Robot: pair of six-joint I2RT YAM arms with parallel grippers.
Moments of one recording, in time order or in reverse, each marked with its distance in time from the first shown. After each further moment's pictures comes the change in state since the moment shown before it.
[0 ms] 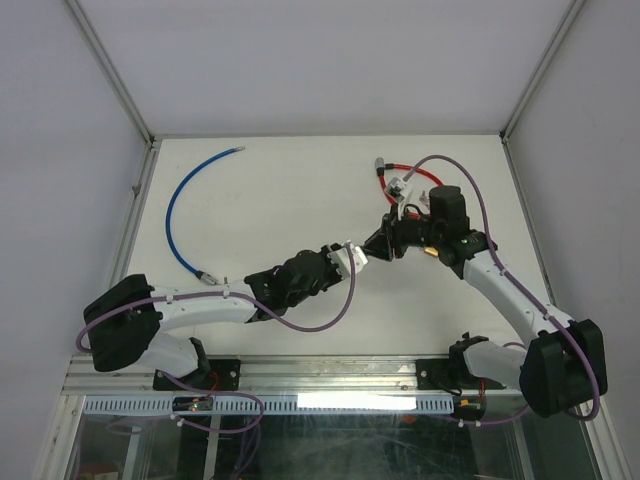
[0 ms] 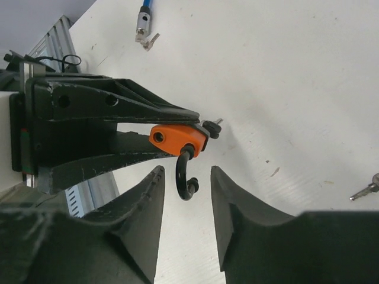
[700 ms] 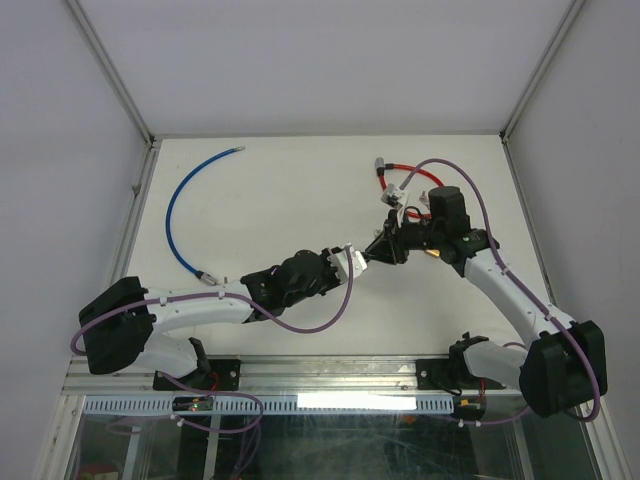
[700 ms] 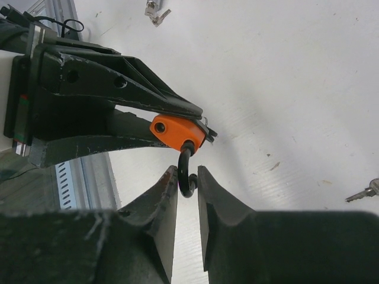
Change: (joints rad) left arm 0.000 -0.035 0.000 -0.061 0.090 -0.003; right arm -0.008 0.002 0.021 -0.129 -0.084 -0.212
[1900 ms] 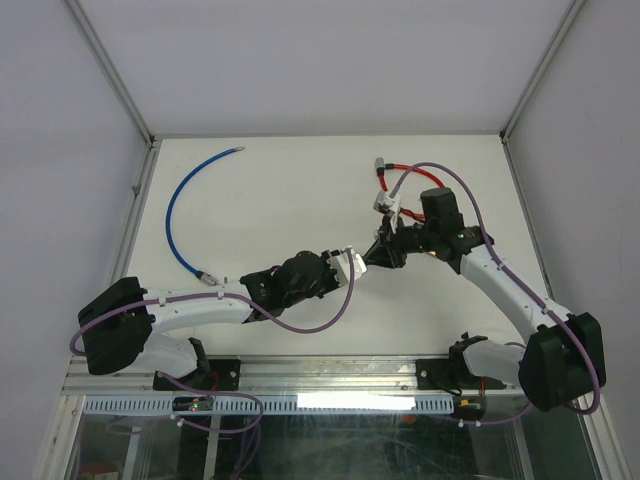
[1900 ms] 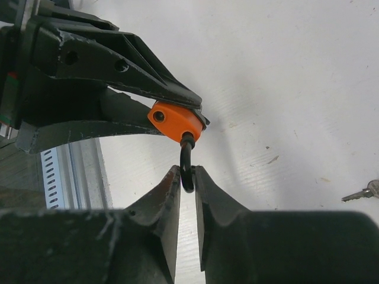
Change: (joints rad) left arm 0.000 -0.006 0.000 -0.053 0.020 0.000; right arm 0.034 0.033 0.031 -0.105 0.020 -0.158
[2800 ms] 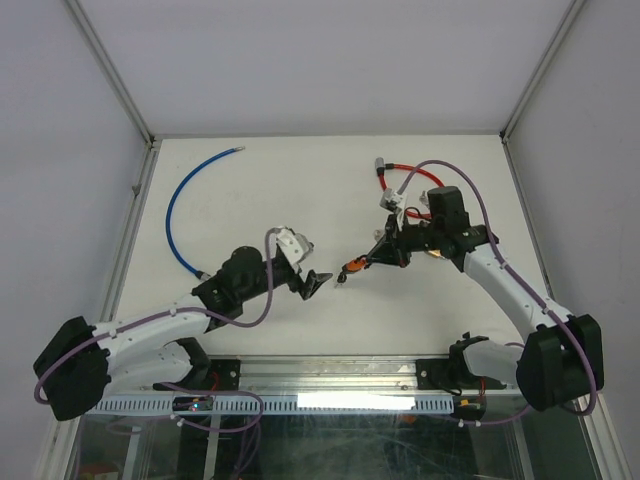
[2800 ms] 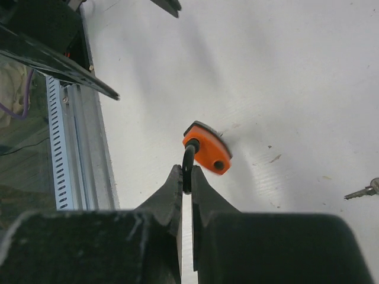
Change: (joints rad) left arm 0.205 -0.280 -0.209 0.172 0.316 -0.196; right arm -0.048 0.006 0.005 -0.021 -0.067 -0.004
